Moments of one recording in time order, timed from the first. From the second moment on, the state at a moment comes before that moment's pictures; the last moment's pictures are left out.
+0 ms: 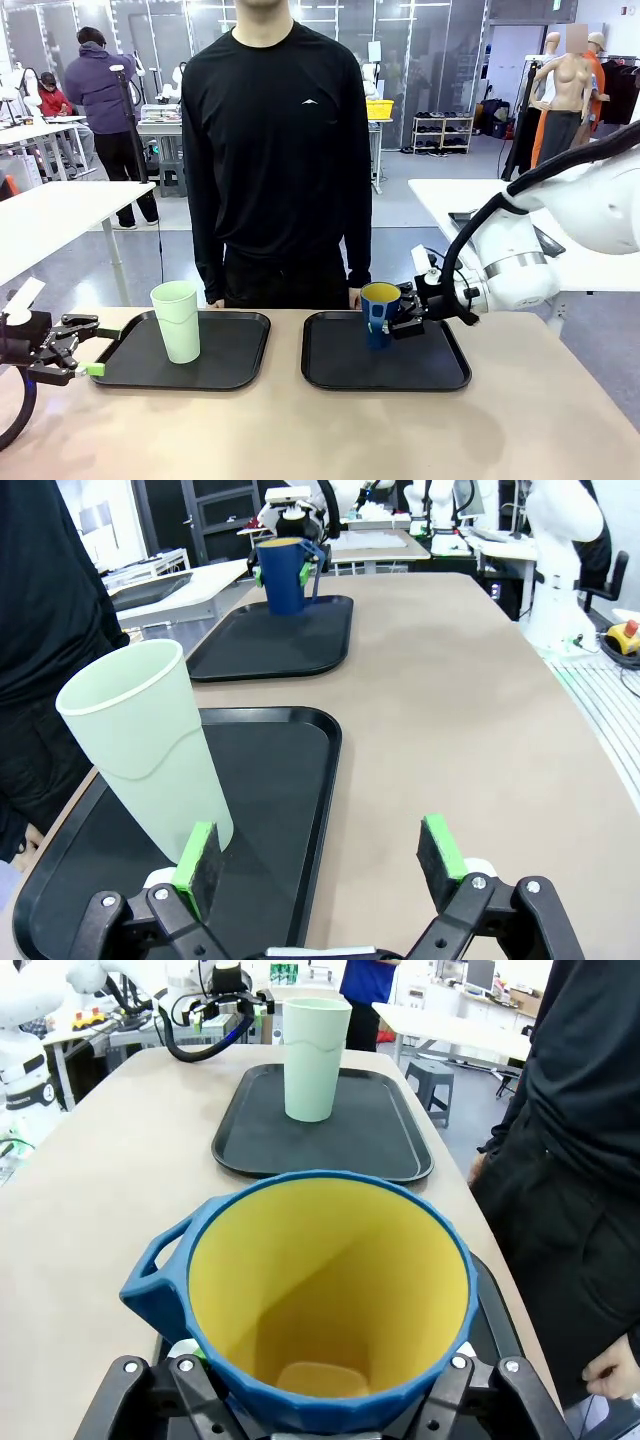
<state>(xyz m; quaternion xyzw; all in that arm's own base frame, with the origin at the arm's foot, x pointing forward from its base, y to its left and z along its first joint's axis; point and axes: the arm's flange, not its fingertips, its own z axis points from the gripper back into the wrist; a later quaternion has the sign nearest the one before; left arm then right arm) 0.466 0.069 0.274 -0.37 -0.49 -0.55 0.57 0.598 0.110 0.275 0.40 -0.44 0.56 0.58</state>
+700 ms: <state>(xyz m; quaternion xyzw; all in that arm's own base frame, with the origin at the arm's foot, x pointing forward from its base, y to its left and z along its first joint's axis) 0.466 0.069 0.274 -0.37 -0.49 -0.55 0.57 0.628 0.095 0.230 0.40 -0.44 0.54 0.59</state>
